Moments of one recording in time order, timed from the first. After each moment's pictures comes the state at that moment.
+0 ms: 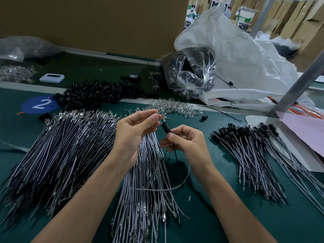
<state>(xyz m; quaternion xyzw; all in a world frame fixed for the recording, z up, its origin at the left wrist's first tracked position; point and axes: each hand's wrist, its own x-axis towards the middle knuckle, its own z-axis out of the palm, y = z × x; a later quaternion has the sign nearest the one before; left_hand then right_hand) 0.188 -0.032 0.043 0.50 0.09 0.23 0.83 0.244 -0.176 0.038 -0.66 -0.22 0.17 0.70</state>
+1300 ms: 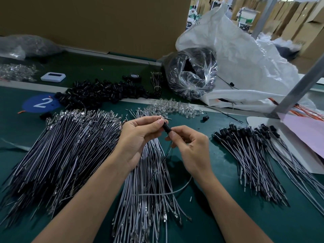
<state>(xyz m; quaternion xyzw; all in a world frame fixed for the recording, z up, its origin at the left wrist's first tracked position) 0.190 -0.034 0.043 0.48 0.12 0.16 0.86 0.245 -0.174 0.024 -0.76 -0.30 -0.05 0.58</state>
